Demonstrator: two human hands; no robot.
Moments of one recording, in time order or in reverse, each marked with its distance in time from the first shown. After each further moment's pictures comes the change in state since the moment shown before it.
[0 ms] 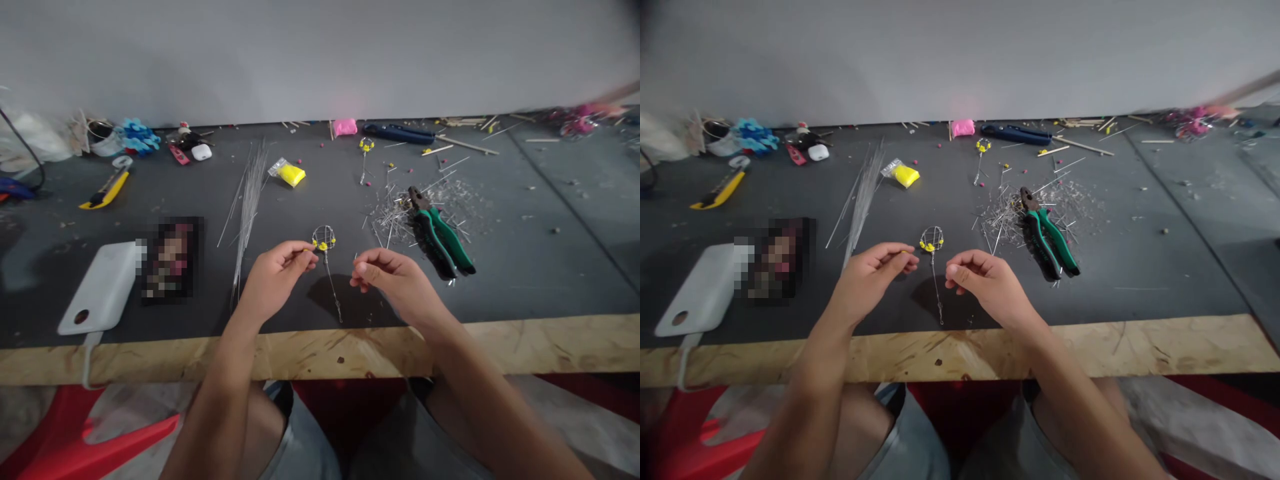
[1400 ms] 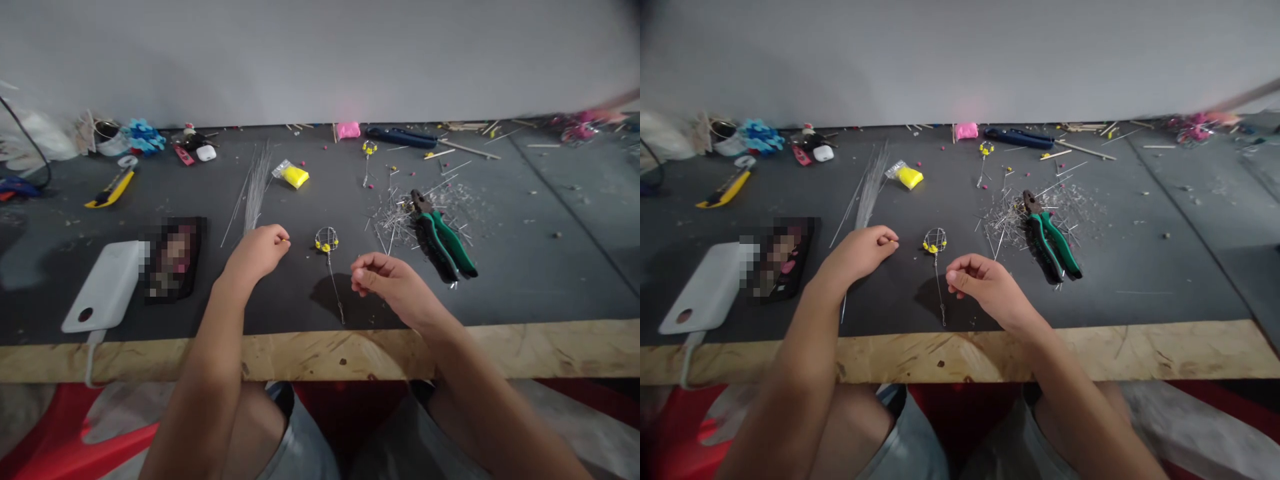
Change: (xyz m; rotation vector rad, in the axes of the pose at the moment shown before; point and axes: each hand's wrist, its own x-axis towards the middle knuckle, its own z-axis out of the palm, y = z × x) left_hand 0.050 -0.007 -0.041 0.716 0.021 0.022; right_hand 0.004 0.005 0.001 0.060 -0.102 0.073
